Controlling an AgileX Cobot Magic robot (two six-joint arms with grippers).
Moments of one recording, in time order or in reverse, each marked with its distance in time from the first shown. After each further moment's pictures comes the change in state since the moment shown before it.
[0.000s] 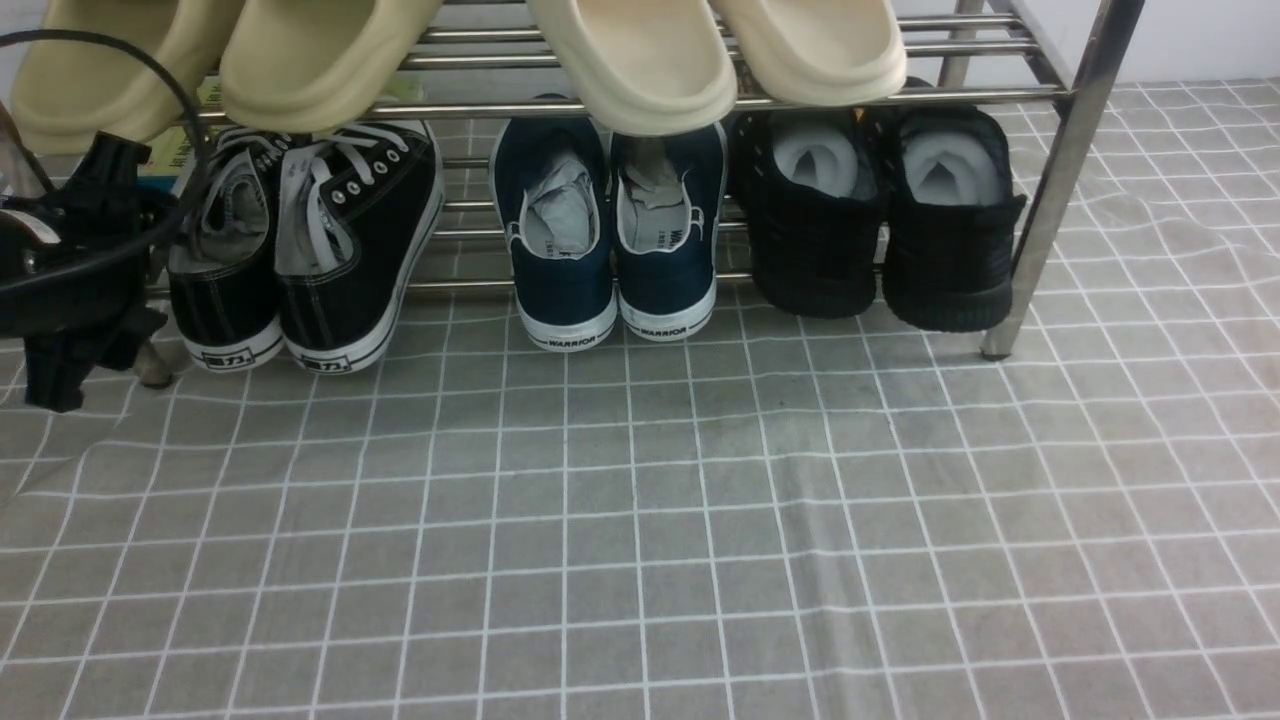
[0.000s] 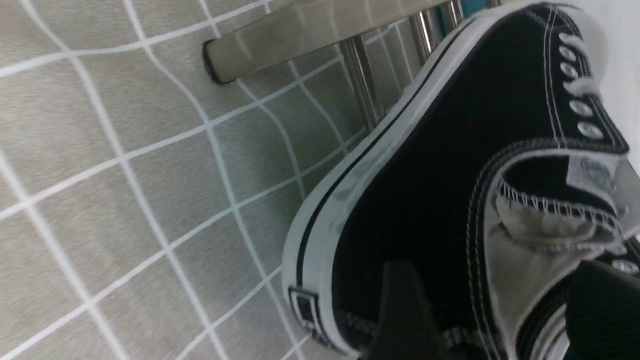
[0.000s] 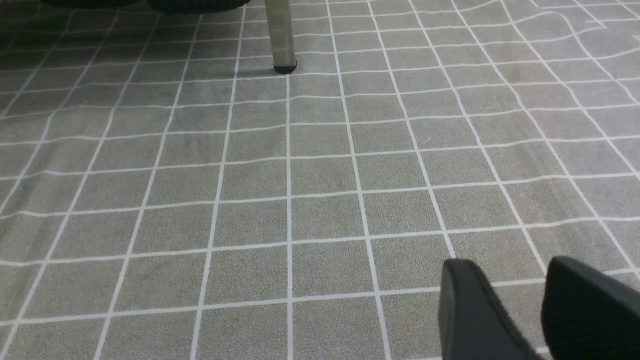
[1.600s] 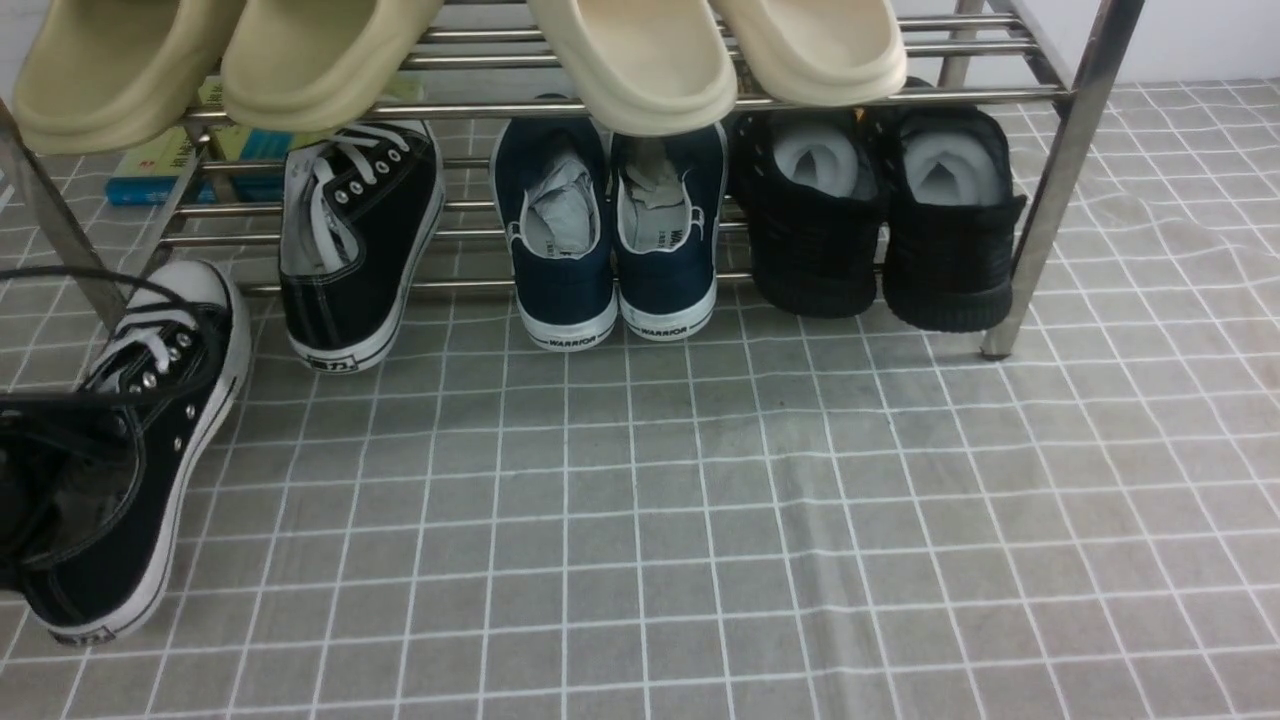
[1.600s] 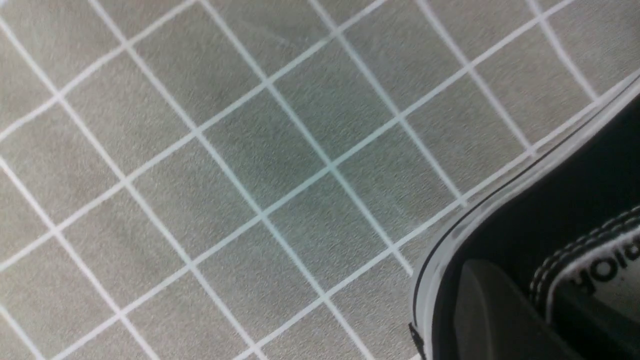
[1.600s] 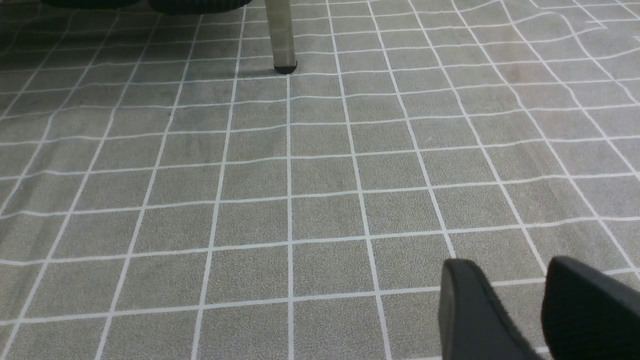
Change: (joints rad) right arm 0.000 0.000 0.000 0.000 0.000 0.000; left arm 0.005 -0.131 0.117 0.378 0.693 0.051
